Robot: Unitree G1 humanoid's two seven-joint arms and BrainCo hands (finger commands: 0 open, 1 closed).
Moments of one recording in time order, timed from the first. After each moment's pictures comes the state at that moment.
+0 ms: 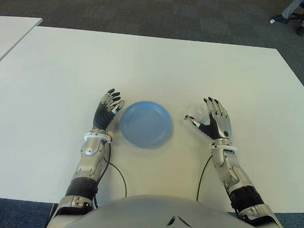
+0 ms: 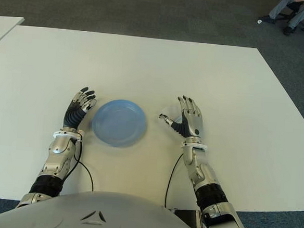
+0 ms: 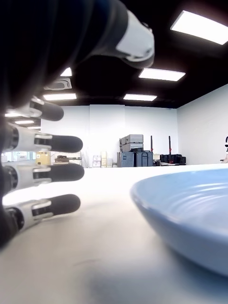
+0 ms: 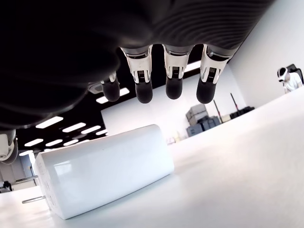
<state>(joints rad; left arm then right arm) 0.07 0.05 0.07 0.39 -0.04 -0.36 -0.03 0.00 -0.40 0.29 0.33 -0.80 -0.03 -0.54</state>
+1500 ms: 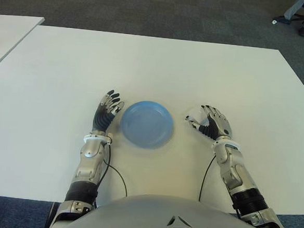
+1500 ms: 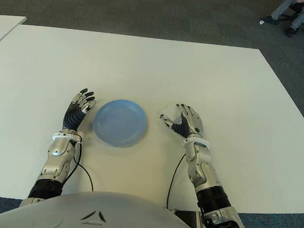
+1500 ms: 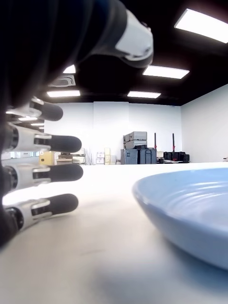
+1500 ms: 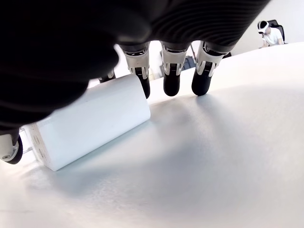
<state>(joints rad) 0.11 0.03 0.06 0.32 -0.03 -0.33 -0.03 0.04 -0.42 0.30 0.08 -0.82 0.26 -0.07</state>
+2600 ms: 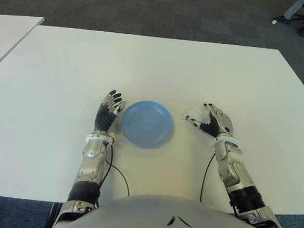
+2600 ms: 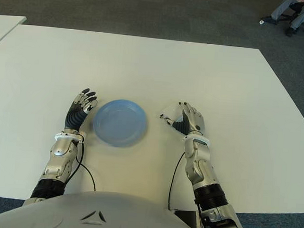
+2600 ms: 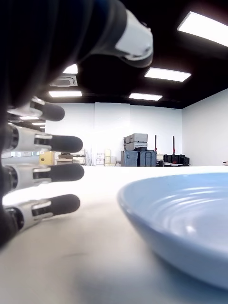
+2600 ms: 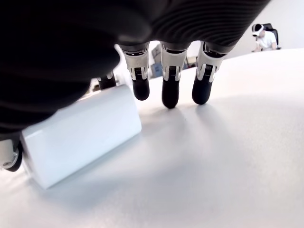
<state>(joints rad) 0.11 0.01 0.06 0.32 -0.03 -0.33 -0.03 0.02 -0.37 0.27 0.08 -0.85 0.31 -0.14</state>
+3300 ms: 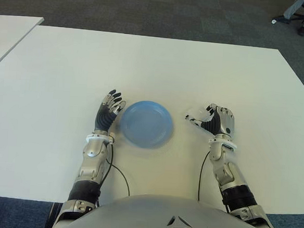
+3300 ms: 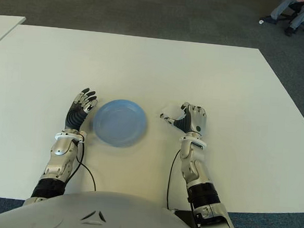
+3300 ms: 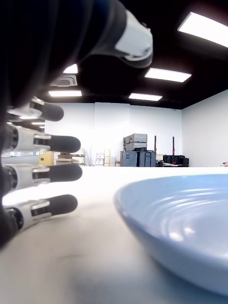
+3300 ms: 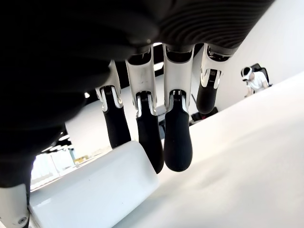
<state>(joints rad) 0.11 0.01 0.06 0.32 -0.04 -0.33 -0.03 0.01 -0.29 0.23 0.17 -0.78 0.21 -0.43</state>
